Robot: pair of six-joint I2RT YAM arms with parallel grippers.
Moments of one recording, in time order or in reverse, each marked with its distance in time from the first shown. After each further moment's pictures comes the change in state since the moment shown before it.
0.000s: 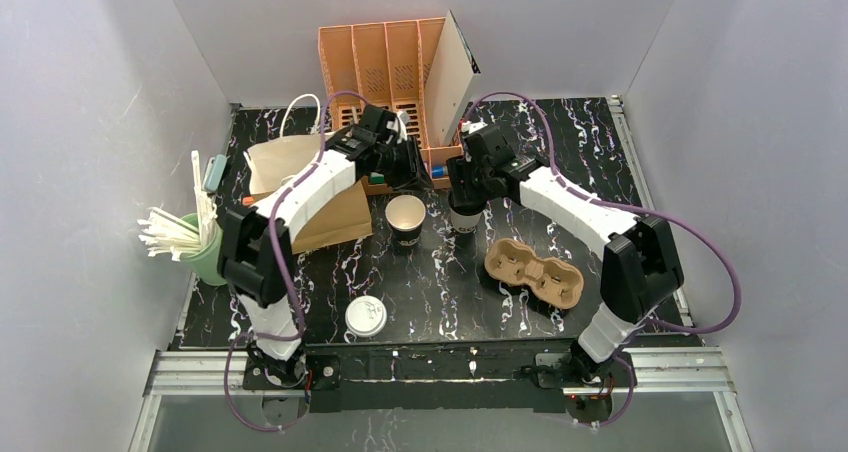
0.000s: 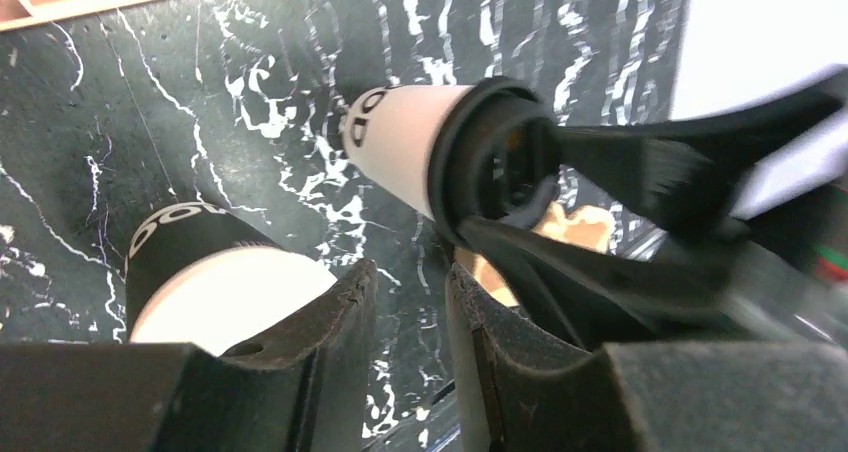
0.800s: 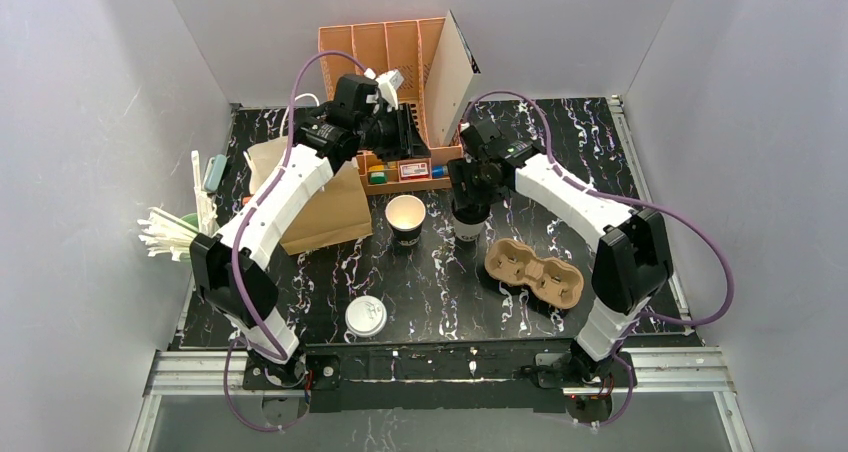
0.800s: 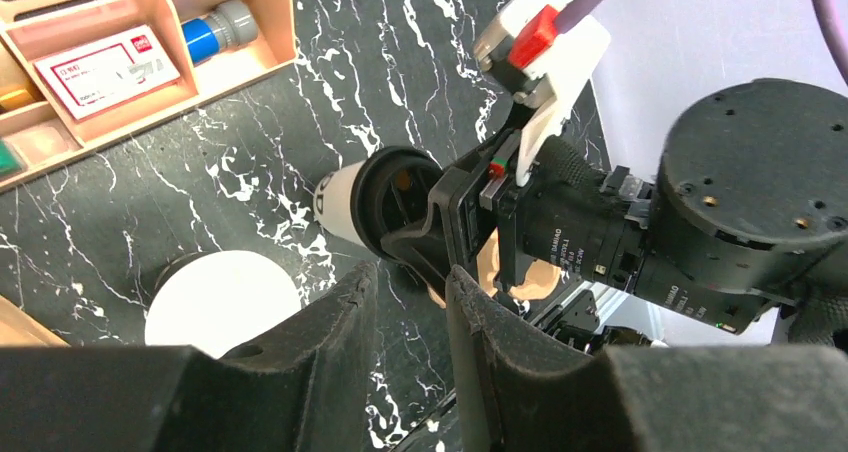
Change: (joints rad) left arm 0.005 -0.183 0.151 -0.087 -0.026 0.108; right arm 0.000 0.070 0.167 -0.254 -0.030 0.051
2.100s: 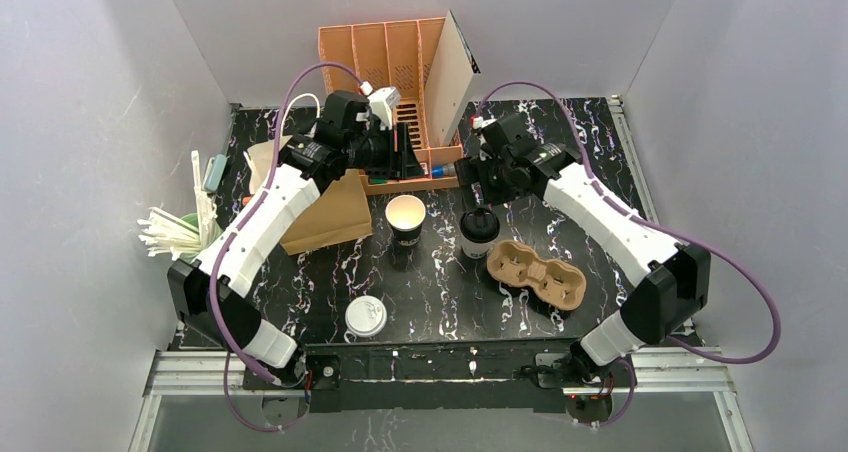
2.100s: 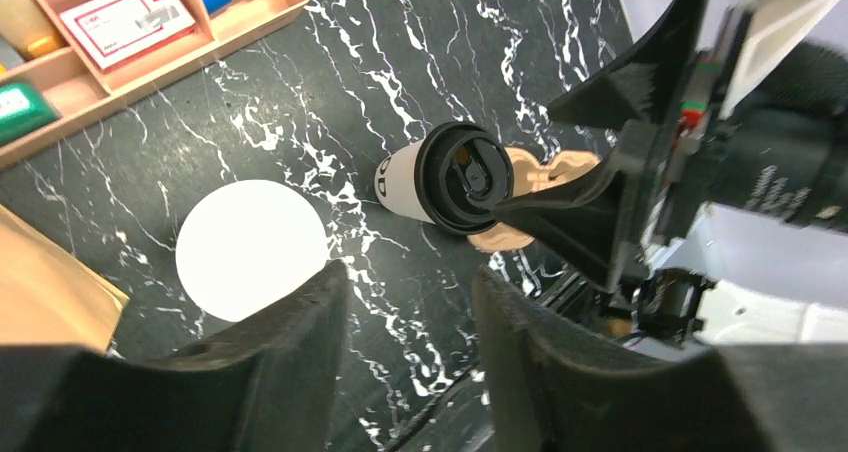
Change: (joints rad) left arm -0.011 -0.155 -0.121 -0.051 -0.010 0.120; right arm 0.000 -0.188 -0.013 -0.113 -0.058 -0.084
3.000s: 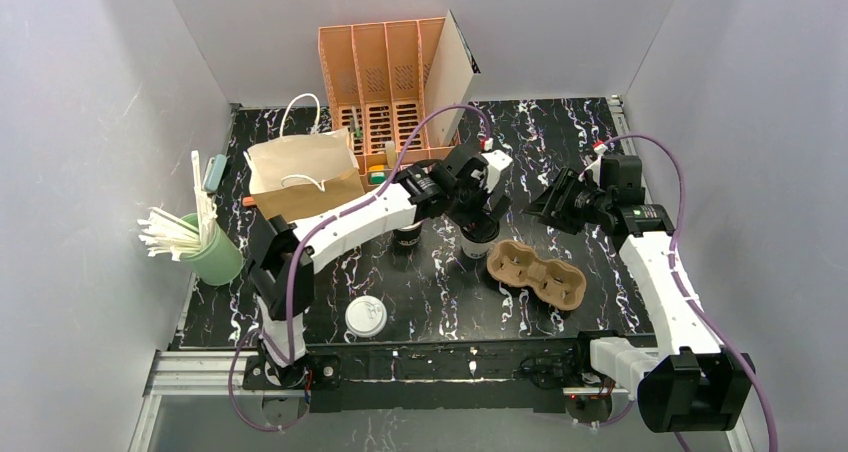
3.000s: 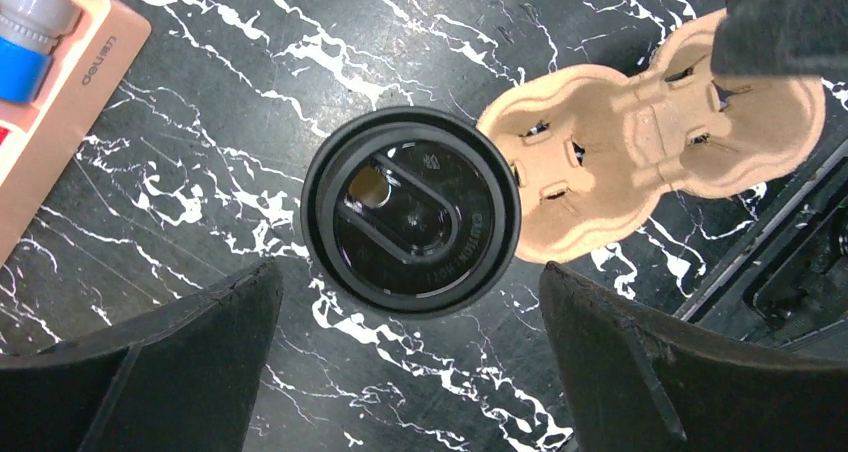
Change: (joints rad) left arm -0.429 0.316 0.049 0.103 -0.345 0.291; right arm -0.555 -0.491 -0.540 0.267 -0.438 0.322
